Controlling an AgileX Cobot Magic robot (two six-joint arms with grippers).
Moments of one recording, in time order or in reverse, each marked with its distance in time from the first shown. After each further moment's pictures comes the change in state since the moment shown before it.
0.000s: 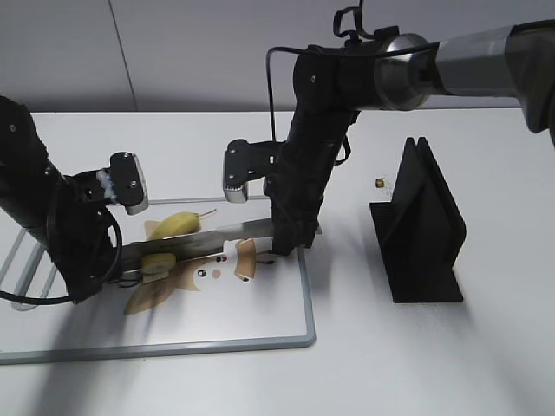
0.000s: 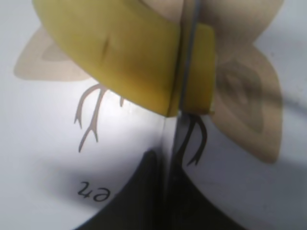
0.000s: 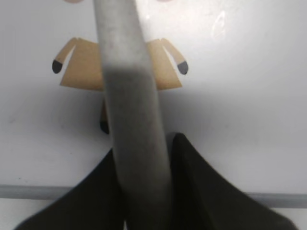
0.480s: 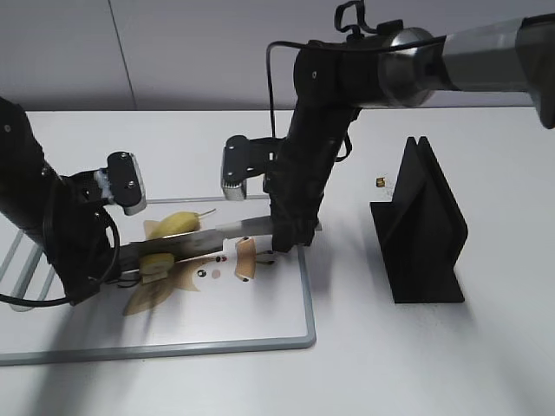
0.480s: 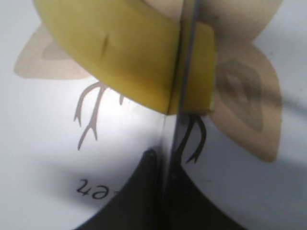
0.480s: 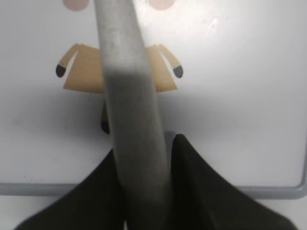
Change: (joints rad) left arm -0.001 -0.038 0.009 -0.001 -0.005 0.000; right arm 0.003 -0.045 0.016 -0.001 -0.017 0.007
